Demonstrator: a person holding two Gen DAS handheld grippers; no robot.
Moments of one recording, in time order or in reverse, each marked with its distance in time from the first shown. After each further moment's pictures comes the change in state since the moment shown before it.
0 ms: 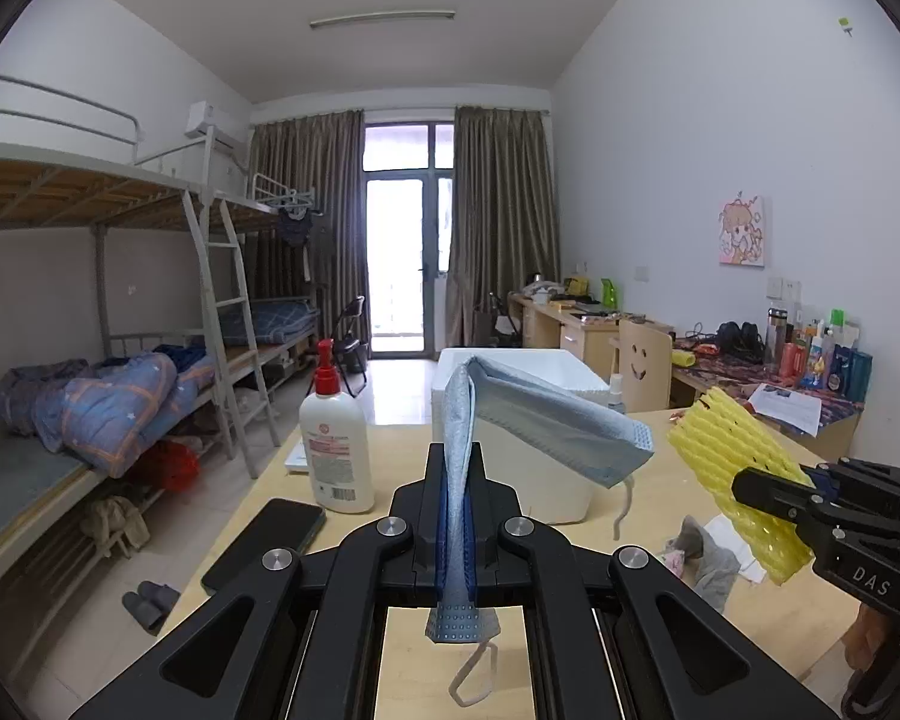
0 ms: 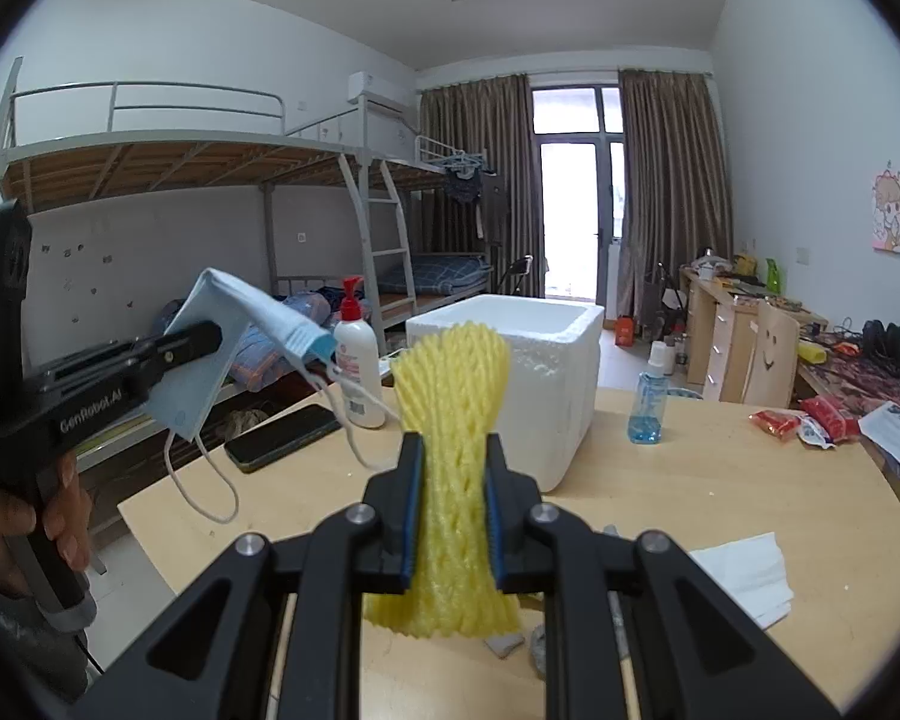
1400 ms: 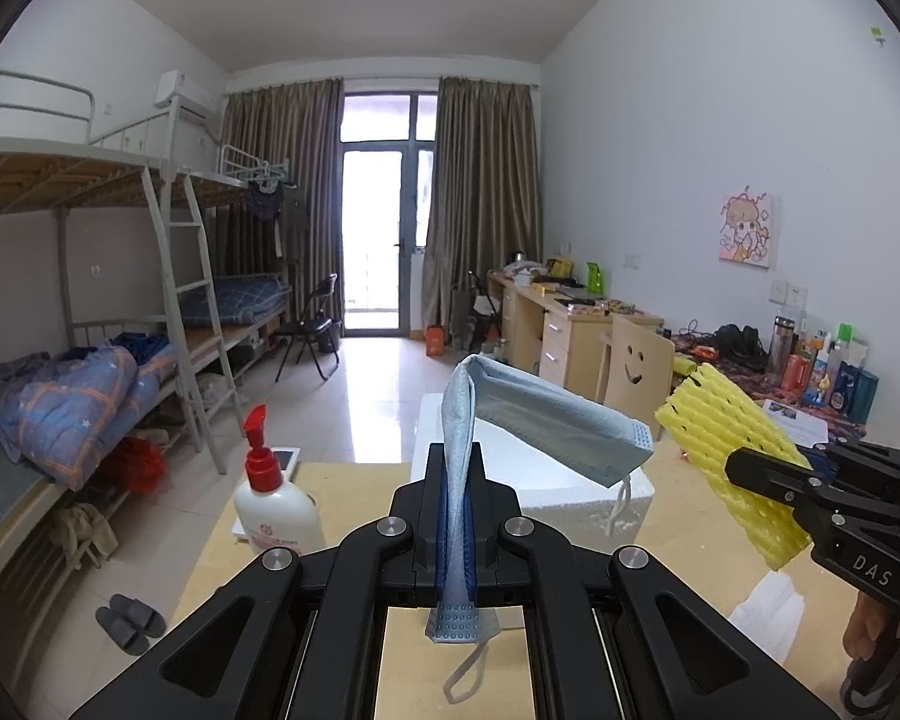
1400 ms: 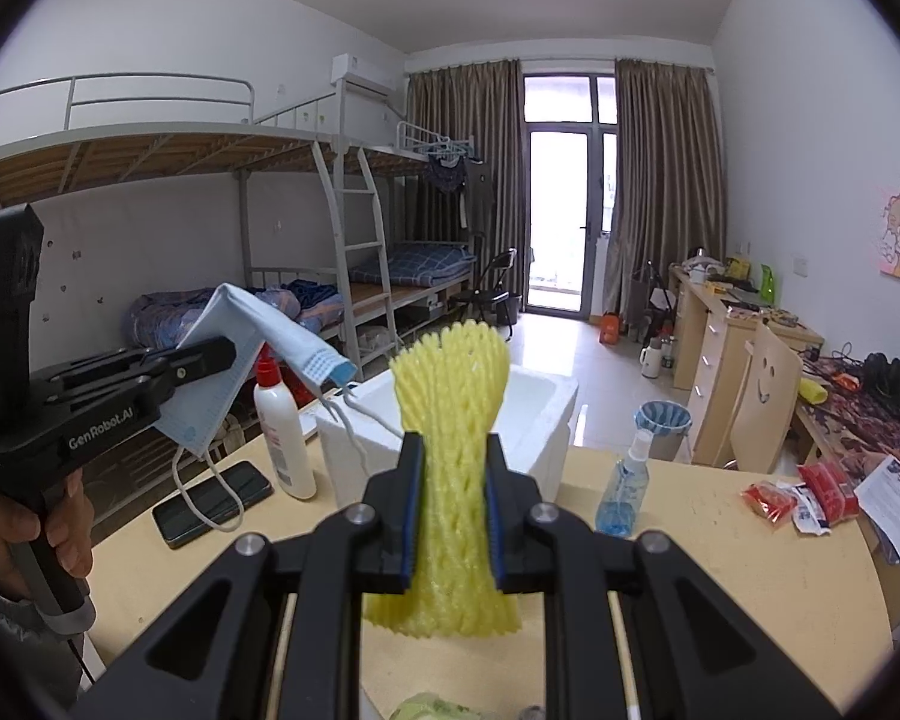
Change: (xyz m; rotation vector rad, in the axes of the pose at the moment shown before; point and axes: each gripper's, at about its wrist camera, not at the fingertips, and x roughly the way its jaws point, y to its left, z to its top) left arm 0.109 0.012 0.066 -0.020 0.080 -0.067; right arm 0.078 -0.031 0.083 -0.024 0.050 -0.042
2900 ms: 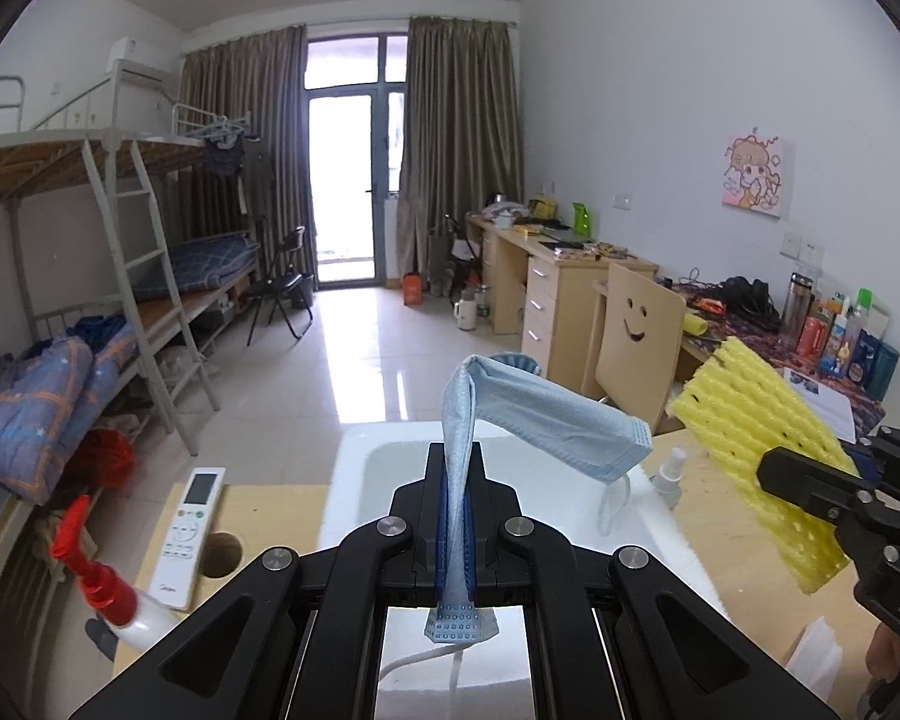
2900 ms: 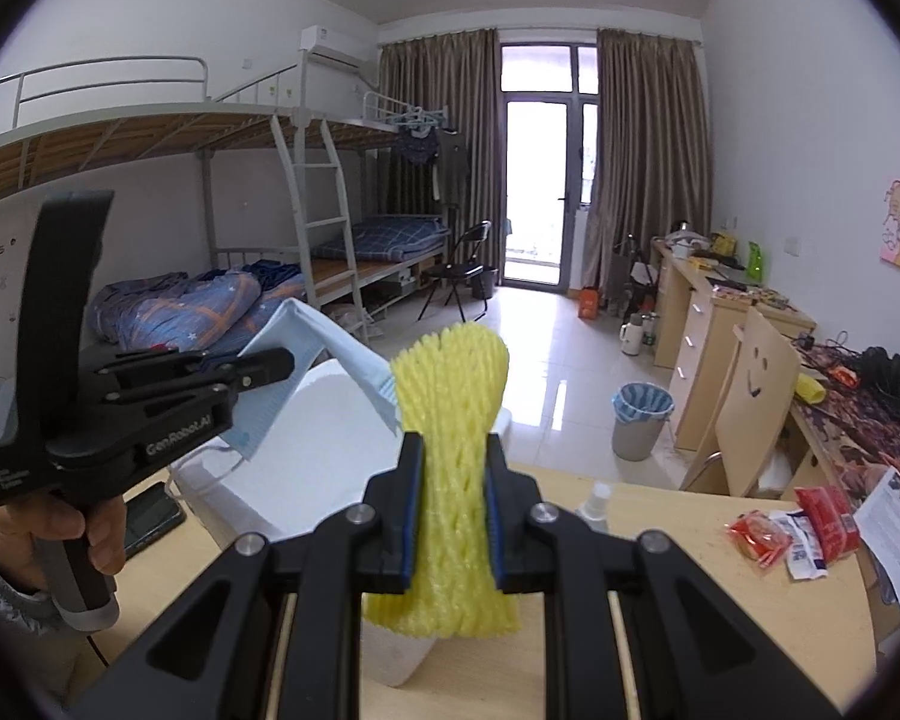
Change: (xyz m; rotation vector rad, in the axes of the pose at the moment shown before) left arm 0.141 -0.023 0.033 0.041 0.153 -0.043; right arm 0.069 -0.054 0.030 0.018 0.075 -0.058
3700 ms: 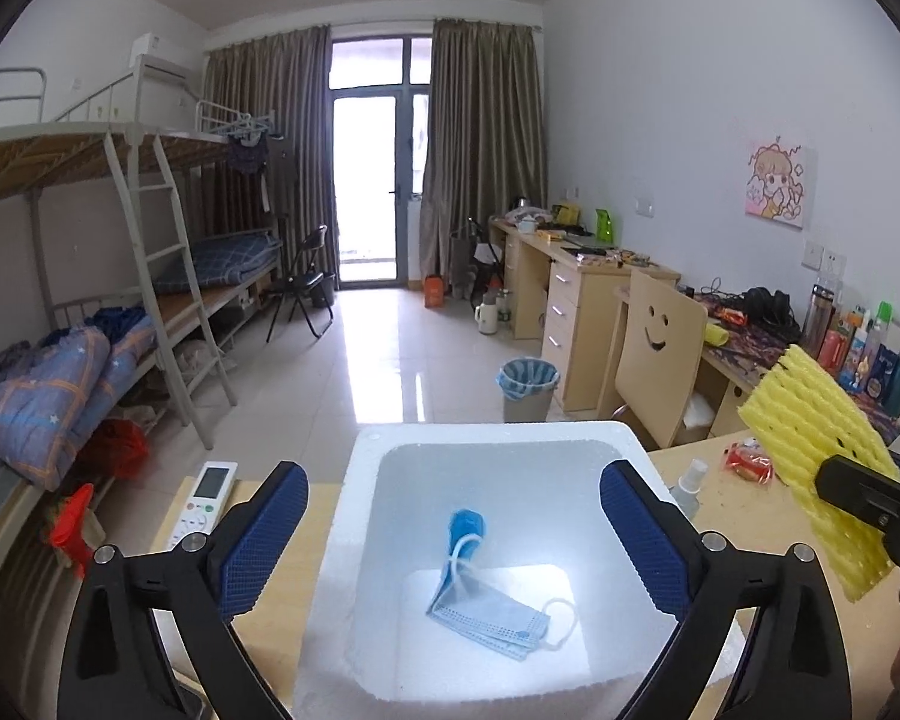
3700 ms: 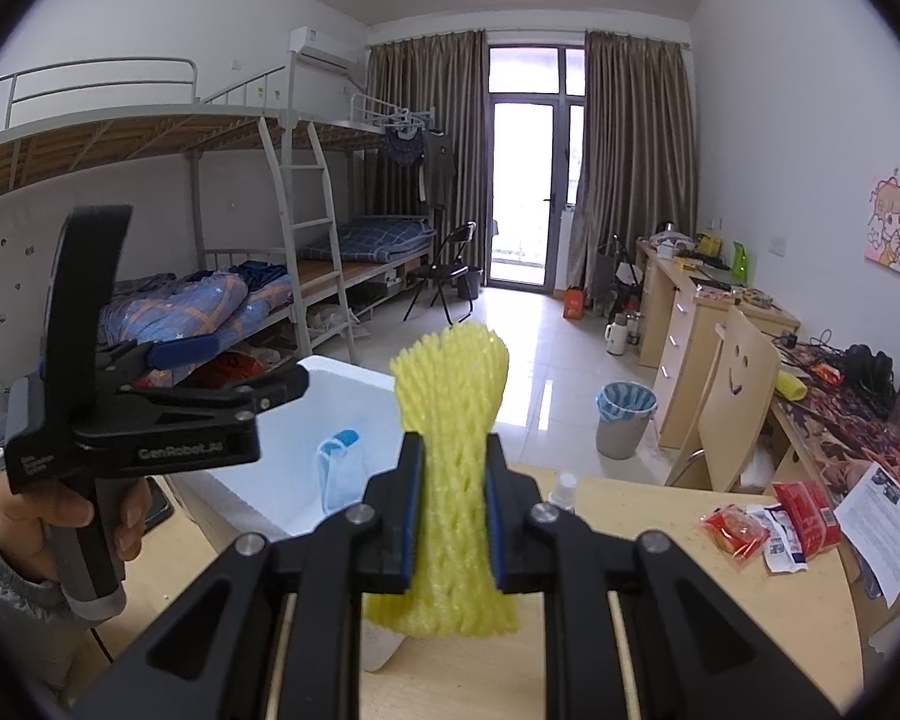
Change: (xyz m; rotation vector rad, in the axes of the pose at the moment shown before) left arm 0.008 0.001 0.002 -0.033 -0.009 0.053; right arm -0.007 -0.007 0.002 0.005 0.001 -0.028
